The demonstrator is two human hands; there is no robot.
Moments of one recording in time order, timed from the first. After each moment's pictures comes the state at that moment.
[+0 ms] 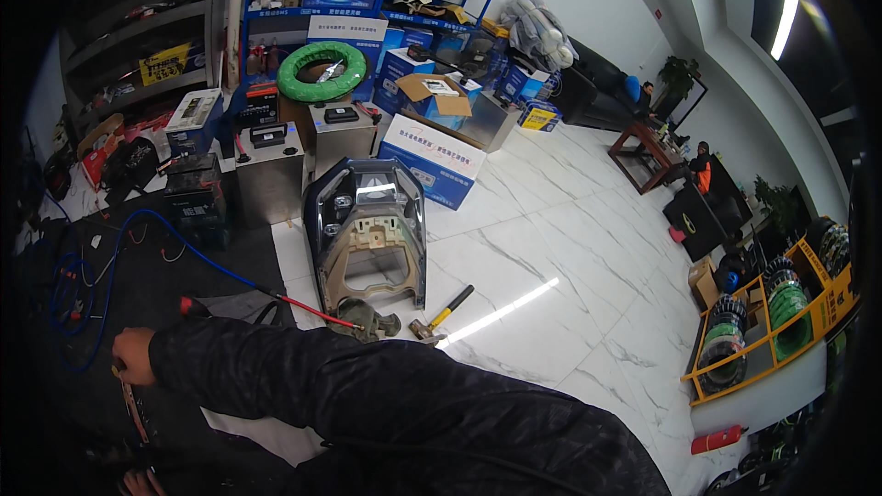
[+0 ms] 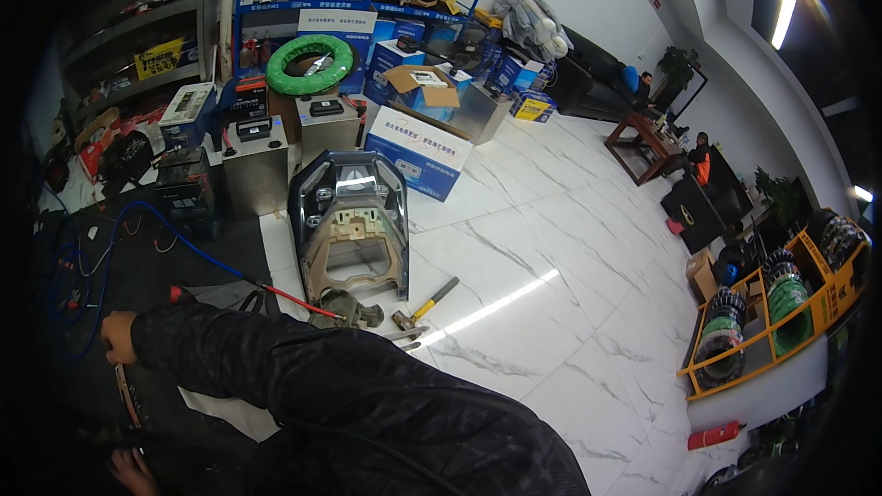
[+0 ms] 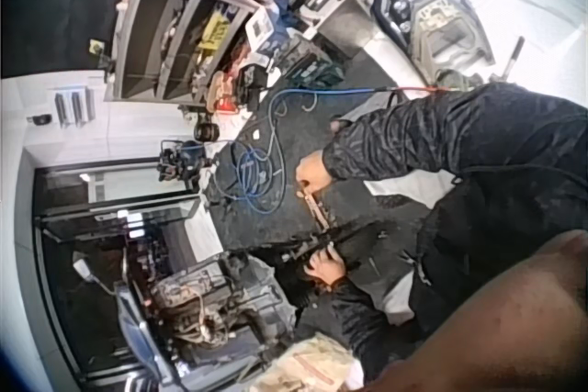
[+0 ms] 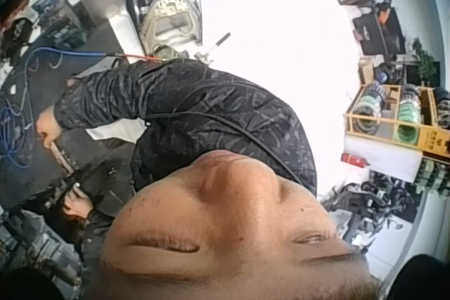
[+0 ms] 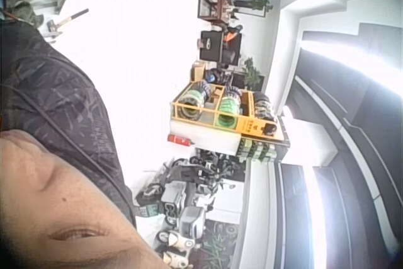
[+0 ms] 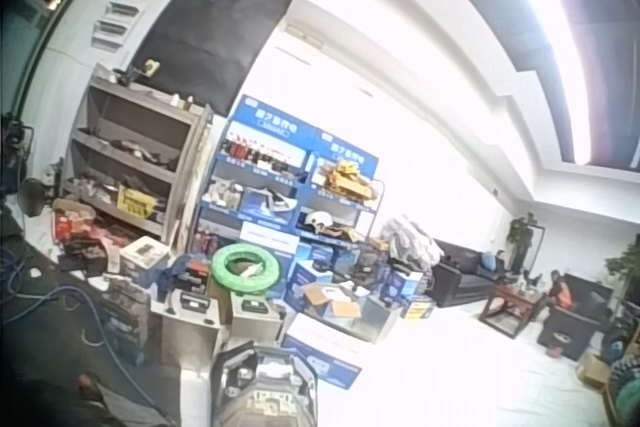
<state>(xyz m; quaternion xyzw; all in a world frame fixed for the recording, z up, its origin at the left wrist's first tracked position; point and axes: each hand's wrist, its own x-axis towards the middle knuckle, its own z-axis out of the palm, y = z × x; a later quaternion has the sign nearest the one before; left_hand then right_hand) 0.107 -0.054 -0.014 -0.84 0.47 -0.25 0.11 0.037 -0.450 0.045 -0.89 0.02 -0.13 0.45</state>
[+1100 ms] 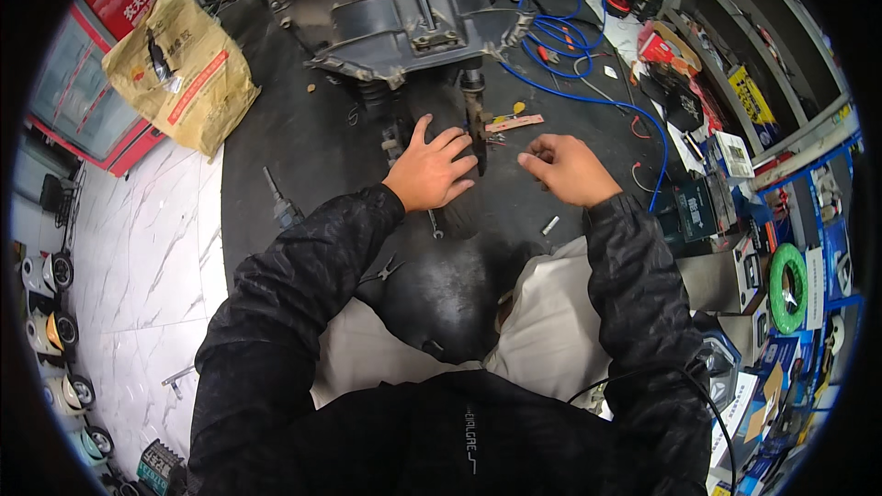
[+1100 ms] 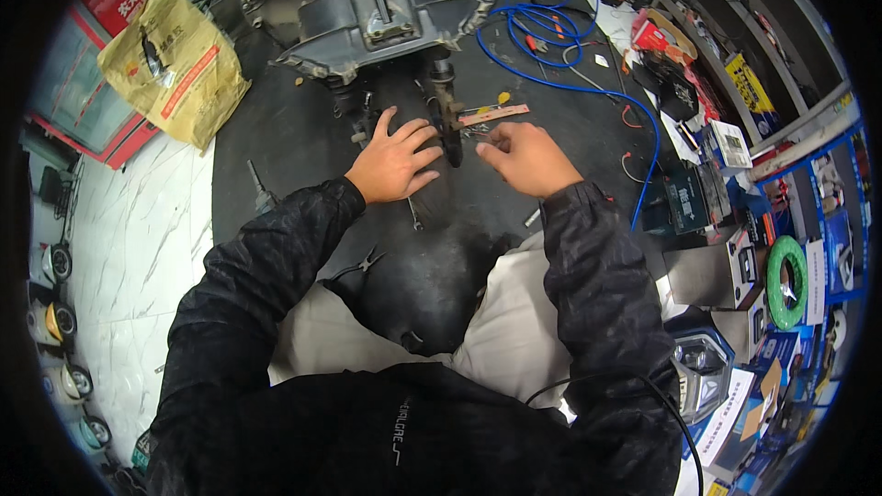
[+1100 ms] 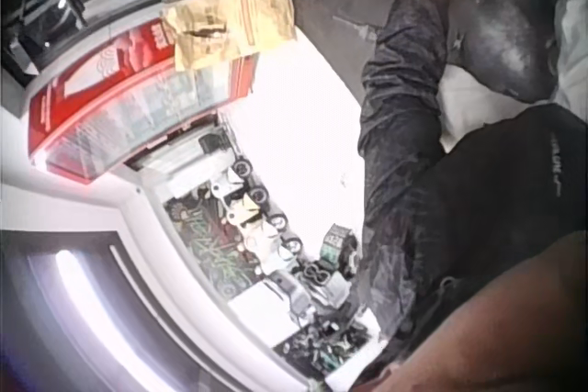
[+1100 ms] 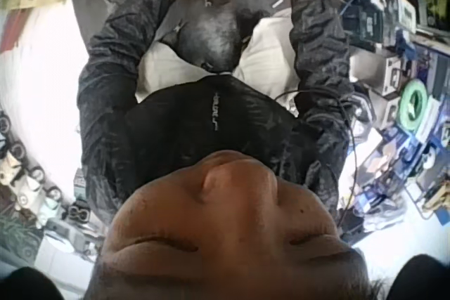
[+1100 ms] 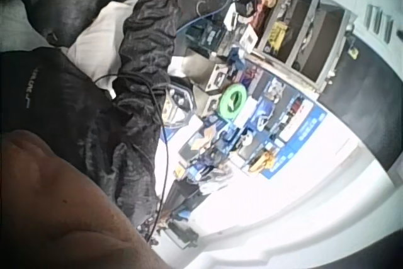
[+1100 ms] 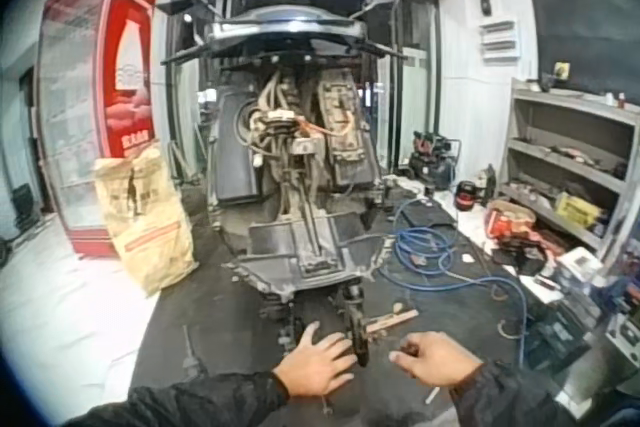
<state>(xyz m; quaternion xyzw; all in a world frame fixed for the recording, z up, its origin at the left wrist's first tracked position) 0.089 -0.060 -0.017 -0.89 0.39 -0.22 -0.07 0.096 -0.341 0.080 -0.90 -0.14 0.15 0.39</state>
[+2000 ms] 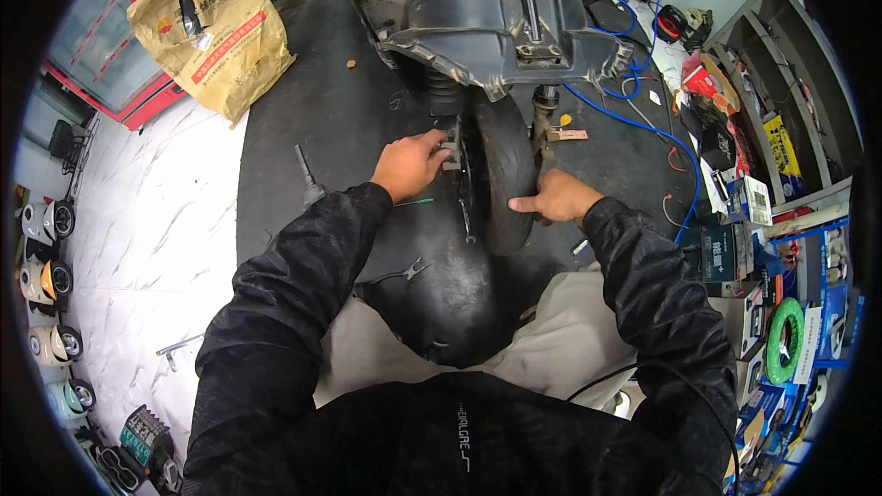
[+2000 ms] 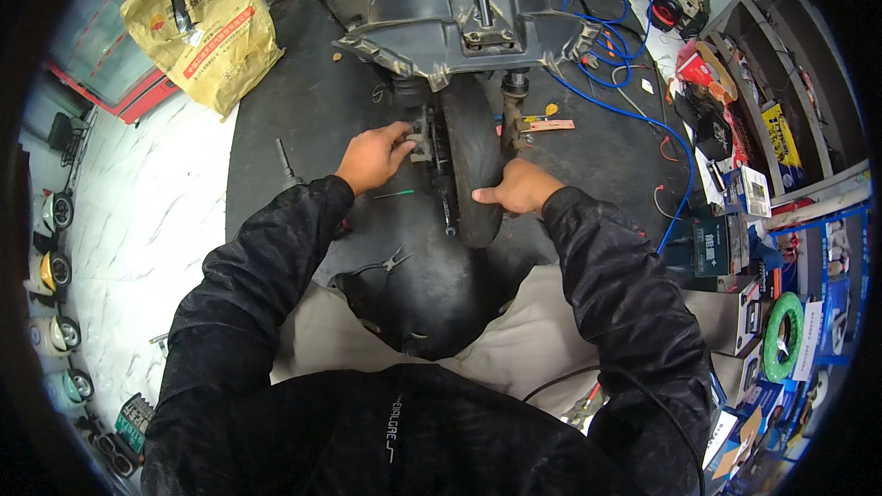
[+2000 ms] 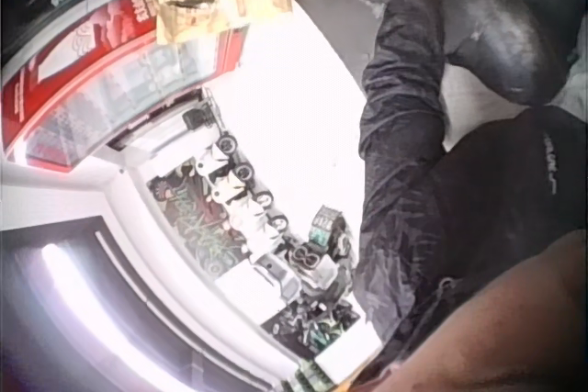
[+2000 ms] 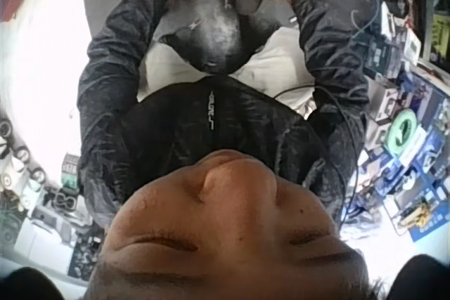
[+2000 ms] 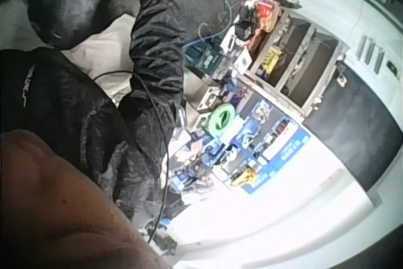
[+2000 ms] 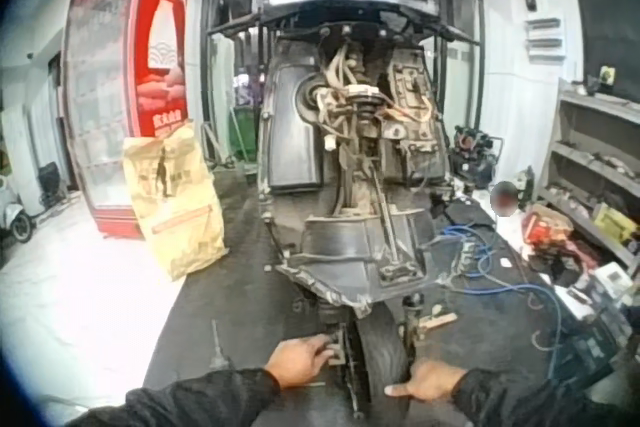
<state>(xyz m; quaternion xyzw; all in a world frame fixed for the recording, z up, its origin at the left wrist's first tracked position) 0.100 0.061 -0.065 -0.94 0.10 -0.13 -0.30 0.153 -0.247 -0.005 -0.91 -0.15 0.35 0.18</state>
